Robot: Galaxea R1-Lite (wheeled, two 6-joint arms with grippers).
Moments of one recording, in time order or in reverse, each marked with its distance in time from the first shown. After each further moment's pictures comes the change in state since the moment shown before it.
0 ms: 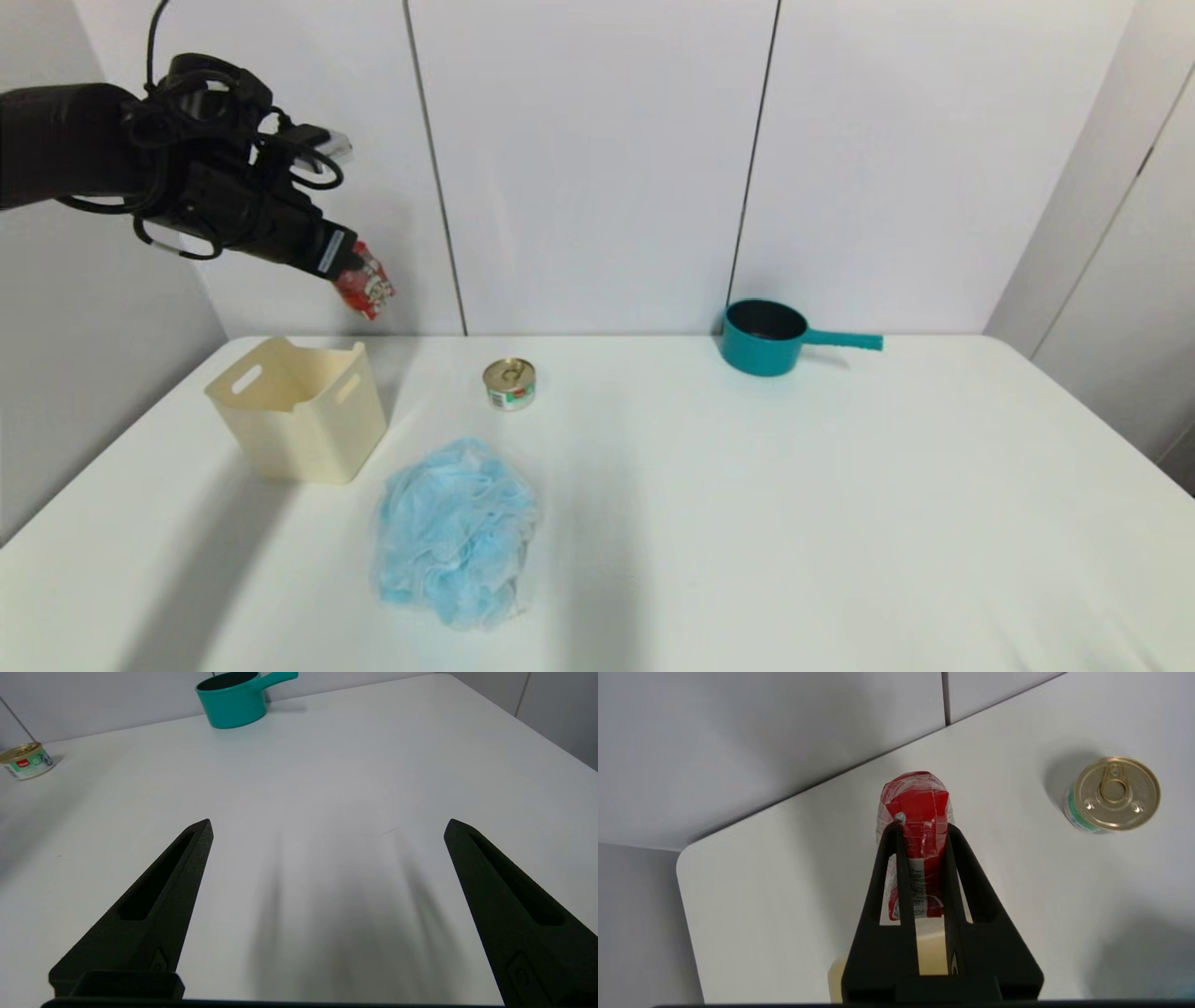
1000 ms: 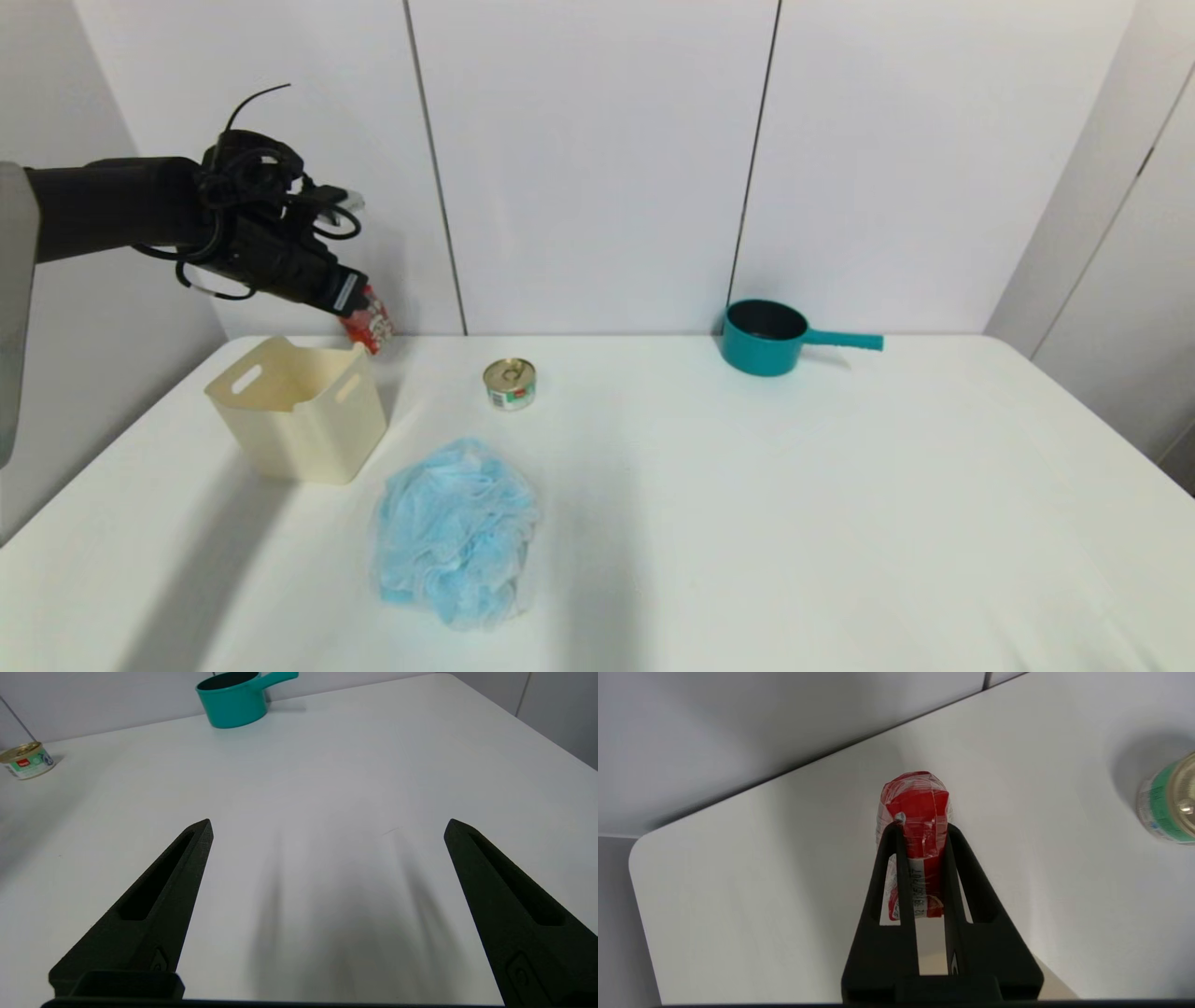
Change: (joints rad) left arm 0.042 0.144 0.001 -0.049 -0.003 -0.001; right arm 0.000 0.000 0.000 0.000 0.000 0.000
